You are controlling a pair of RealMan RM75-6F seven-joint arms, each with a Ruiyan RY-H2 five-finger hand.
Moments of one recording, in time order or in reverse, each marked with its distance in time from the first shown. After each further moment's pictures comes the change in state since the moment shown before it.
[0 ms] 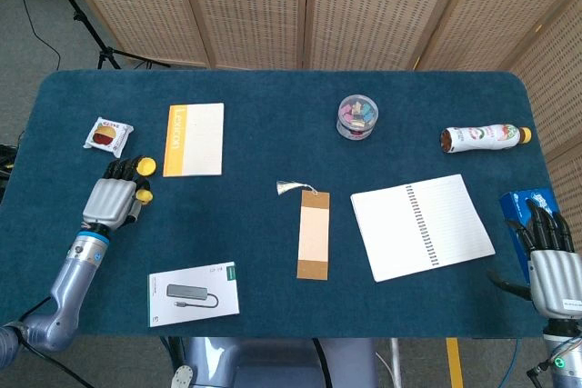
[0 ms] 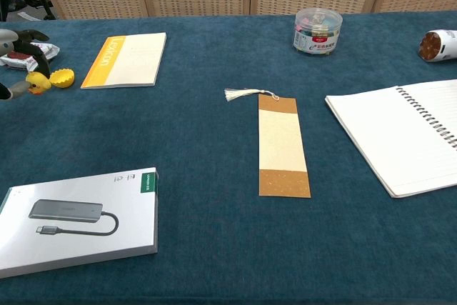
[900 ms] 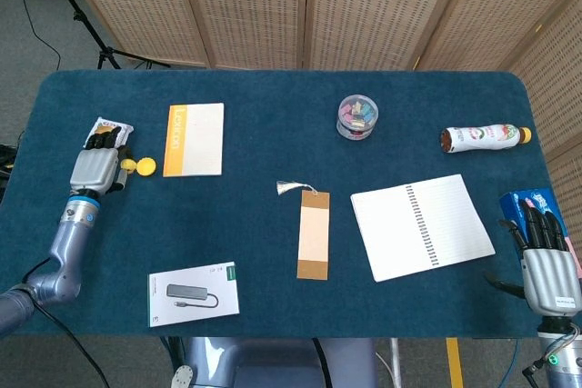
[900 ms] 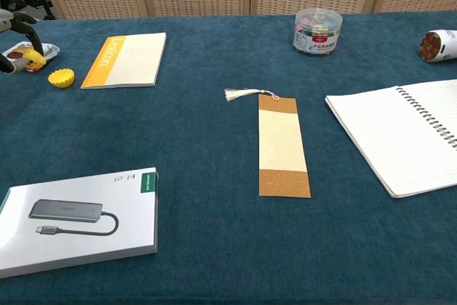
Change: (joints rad) left arm -0.092 -0.101 -0.092 0.347 -0.093 -0.185 -0.135; right arm 0.011 -0.010 -0.002 0.002 0.008 -0.021 -0.027
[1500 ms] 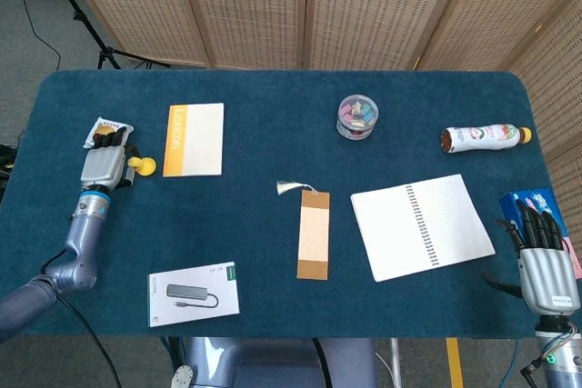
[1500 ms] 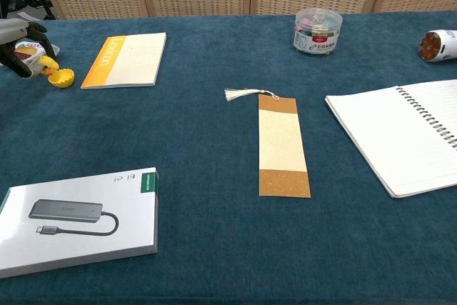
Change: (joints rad) left arm -0.043 -0.115 -0.035 0.167 -0.033 -0.067 -0.041; right arm 0.006 -0.005 -0.003 0.001 0.001 -0.012 -0.013
